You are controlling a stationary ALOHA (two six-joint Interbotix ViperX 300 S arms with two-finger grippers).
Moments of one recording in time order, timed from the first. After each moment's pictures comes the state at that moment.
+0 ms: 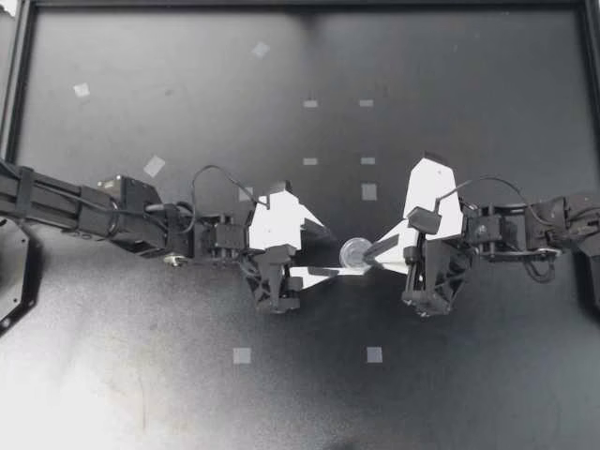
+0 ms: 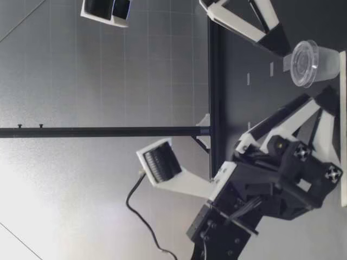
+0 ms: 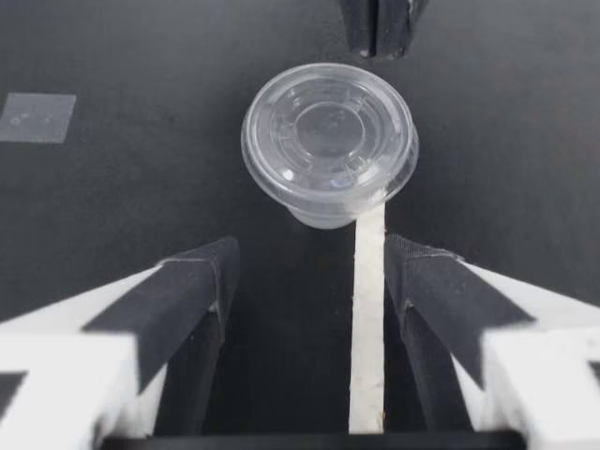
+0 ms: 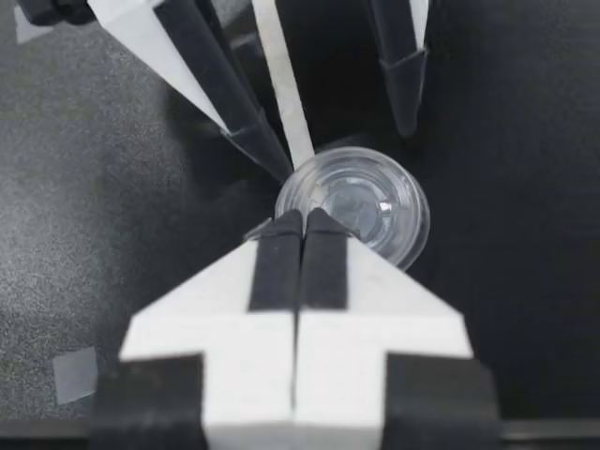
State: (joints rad) left arm 0.04 0.39 0.64 -0.03 -0.46 0.01; right arm -0.03 -0.03 0.98 0.04 -0.24 0.25
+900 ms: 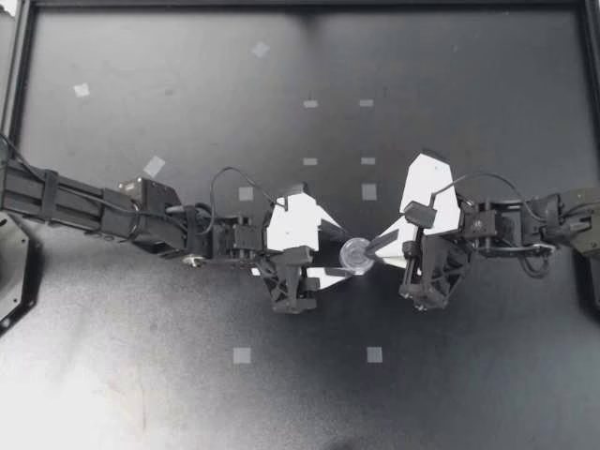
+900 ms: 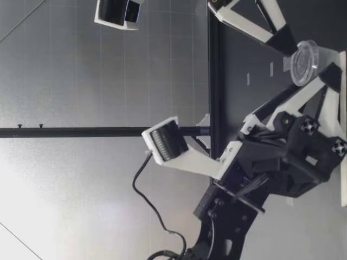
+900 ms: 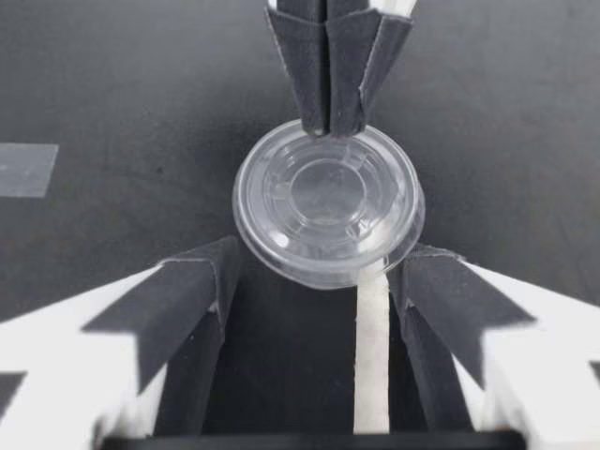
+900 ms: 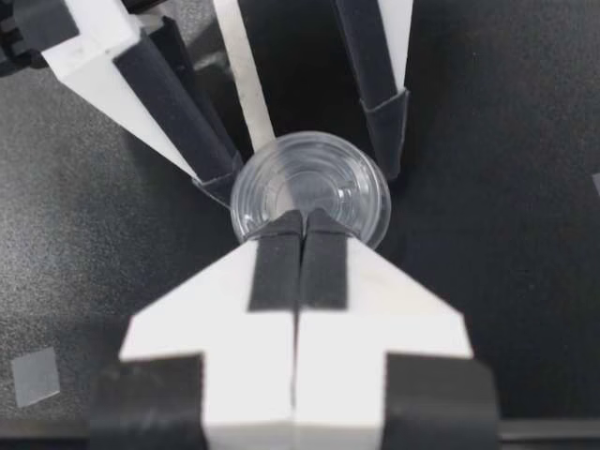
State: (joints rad) left arm 0.04 0.45 0.57 -0.02 -0.46 0.01; right arm -0.06 0.00 0.98 0.04 -0.24 0.26
